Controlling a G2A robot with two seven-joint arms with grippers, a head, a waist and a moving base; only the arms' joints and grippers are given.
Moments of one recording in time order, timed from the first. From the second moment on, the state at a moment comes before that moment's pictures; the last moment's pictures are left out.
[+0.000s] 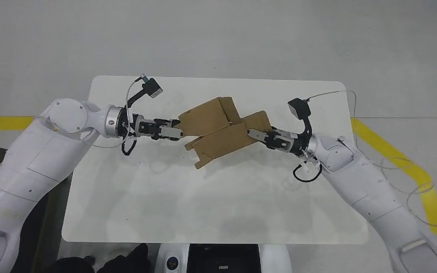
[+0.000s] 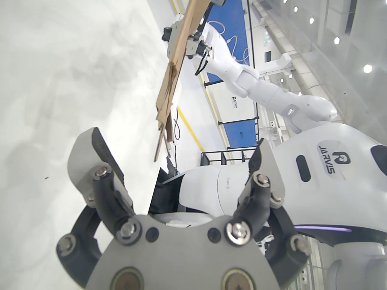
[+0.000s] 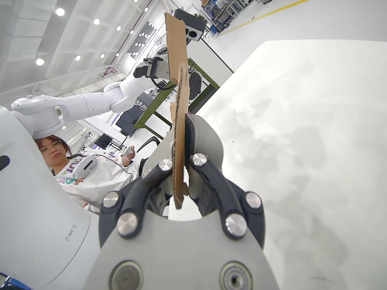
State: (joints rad) left arm 0.56 -0.71 -0.71 -1.39 -0.73 -0.46 -1.23; right arm -0.77 -0.99 0.76 -1.21 0.28 -1.01 0.58
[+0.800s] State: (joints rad) left arm 0.60 -0.73 -0.83 -1.46 -0.79 -0.40 -1.29; right arm -0.80 -1.04 0.81 -1.17 0.09 -1.01 0.44
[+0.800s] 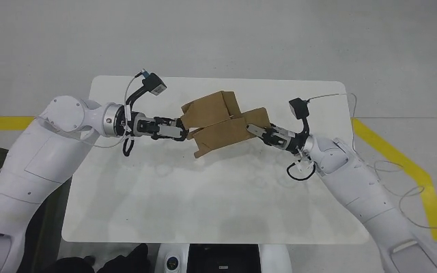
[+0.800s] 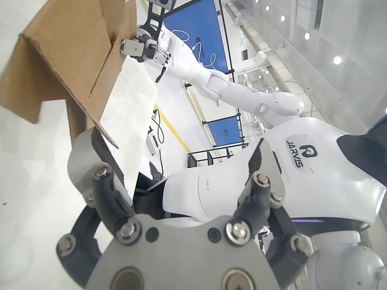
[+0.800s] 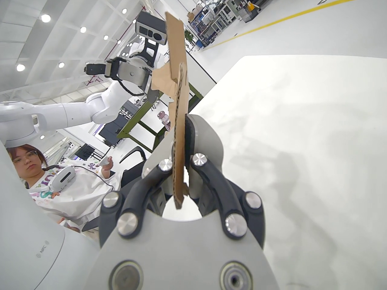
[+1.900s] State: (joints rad) left arm 0.66 -0.78 -0.89 -1.39 -0.66 -0.33 -1.16; right arm -0.81 -1.07 0.84 -1.15 0.09 -1.01 0.48
